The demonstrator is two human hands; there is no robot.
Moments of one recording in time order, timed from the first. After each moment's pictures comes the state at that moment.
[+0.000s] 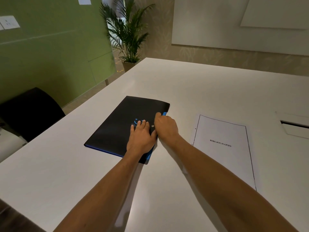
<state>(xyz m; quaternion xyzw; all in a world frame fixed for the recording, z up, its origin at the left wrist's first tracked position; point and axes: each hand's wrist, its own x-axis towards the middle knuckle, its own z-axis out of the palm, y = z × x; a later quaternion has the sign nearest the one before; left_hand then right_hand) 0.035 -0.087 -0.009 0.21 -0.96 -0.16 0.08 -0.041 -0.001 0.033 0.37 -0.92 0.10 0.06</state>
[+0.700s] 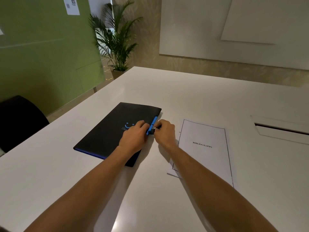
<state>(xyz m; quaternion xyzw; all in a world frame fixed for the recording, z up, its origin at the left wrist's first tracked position) 0.036 -0.060 0.037 0.09 -0.98 -0.09 0.12 -0.037 0.045 0.033 0.16 -0.88 0.44 -0.01</state>
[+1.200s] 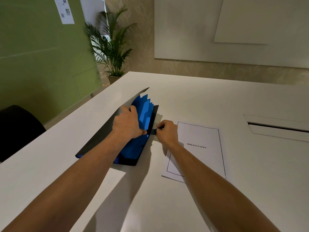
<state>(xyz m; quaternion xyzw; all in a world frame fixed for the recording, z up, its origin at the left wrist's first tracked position) 0.022 -0.051 0.110 0.24 -0.97 0.04 0.08 -0.051 0.073 0.046 0.15 -0.86 0.48 0.01</state>
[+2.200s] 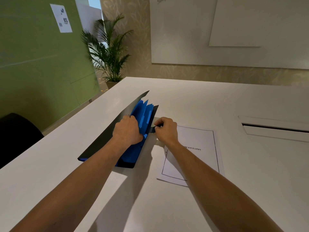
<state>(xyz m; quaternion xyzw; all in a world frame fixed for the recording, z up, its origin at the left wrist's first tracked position) 0.022 -0.028 0.112 0.23 -0.97 0.00 0.06 -0.056 0.090 0.069 0.18 -0.84 0.51 0.04</state>
